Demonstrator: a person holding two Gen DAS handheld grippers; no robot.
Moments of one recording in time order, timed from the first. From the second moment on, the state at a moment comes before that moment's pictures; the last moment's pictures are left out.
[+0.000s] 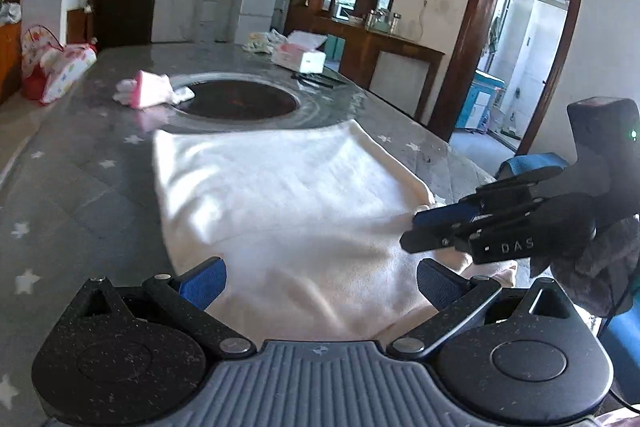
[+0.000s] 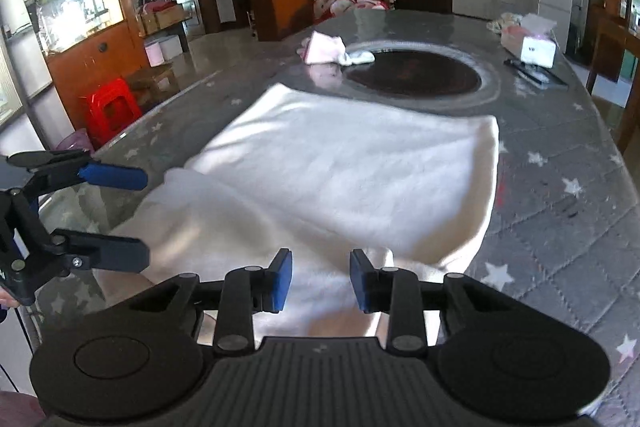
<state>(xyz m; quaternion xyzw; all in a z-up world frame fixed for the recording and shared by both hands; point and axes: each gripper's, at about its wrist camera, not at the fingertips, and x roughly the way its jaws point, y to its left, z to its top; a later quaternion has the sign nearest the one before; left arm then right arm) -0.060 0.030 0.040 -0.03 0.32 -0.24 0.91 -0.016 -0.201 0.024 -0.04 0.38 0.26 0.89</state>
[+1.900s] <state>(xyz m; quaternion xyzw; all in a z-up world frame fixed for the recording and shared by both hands) -0.142 0.012 0.017 0.18 0.32 -0.25 0.90 -0.107 -0.226 0.036 -0.13 0.38 0.31 0.86</state>
